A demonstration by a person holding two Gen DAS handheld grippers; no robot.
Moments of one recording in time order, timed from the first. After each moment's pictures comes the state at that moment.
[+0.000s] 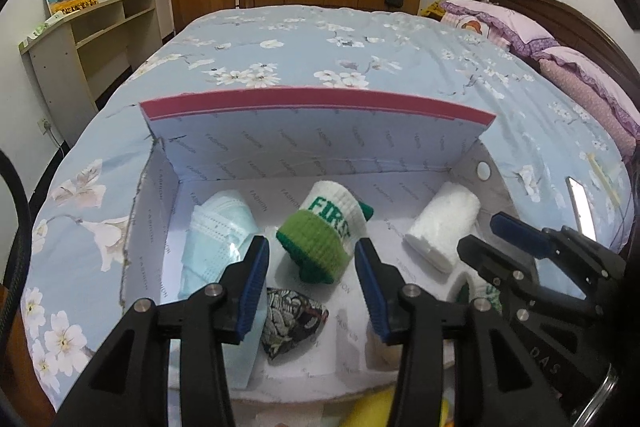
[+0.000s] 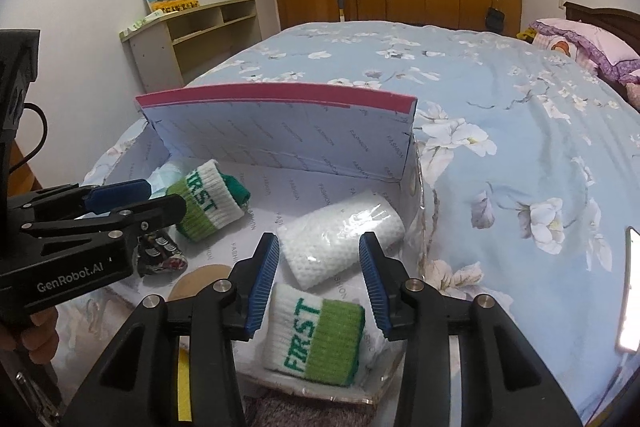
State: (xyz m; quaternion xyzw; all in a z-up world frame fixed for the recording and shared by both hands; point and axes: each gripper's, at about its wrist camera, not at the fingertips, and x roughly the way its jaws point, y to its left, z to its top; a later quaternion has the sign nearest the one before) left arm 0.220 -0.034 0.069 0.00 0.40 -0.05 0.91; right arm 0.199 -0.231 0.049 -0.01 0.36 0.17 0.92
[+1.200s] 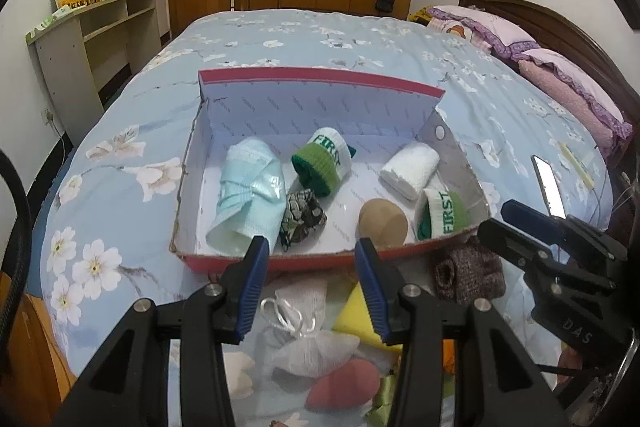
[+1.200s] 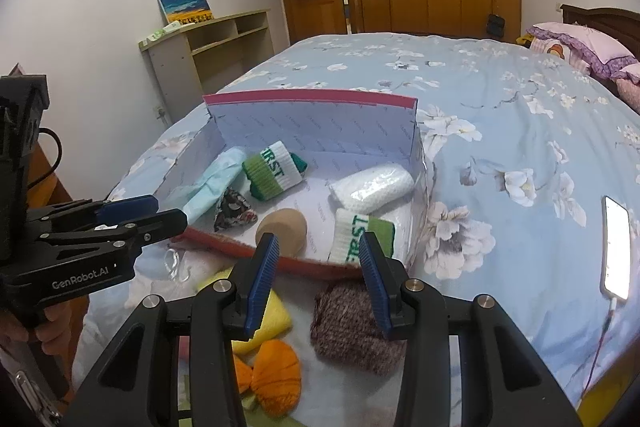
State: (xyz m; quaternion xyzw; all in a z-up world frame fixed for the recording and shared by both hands) left arm 0.125 -0.012 0.090 -0.01 0.40 -0.07 0.91; right arm 0.107 -0.233 0.082 0.01 0.35 0.18 0.92
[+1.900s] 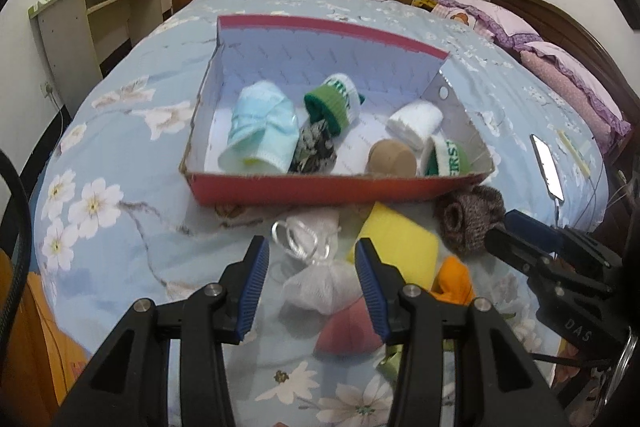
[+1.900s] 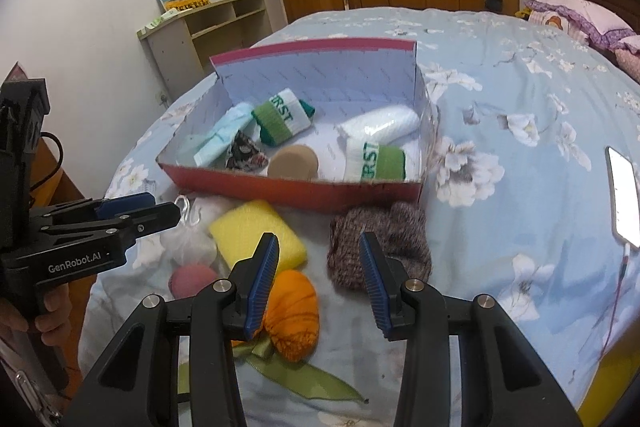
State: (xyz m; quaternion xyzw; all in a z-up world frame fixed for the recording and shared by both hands) left arm 0.095 0.003 0.062 -0.03 0.44 -0.07 0.90; right arm 0.073 -0.234 0.051 0.03 0.39 0.19 0.90
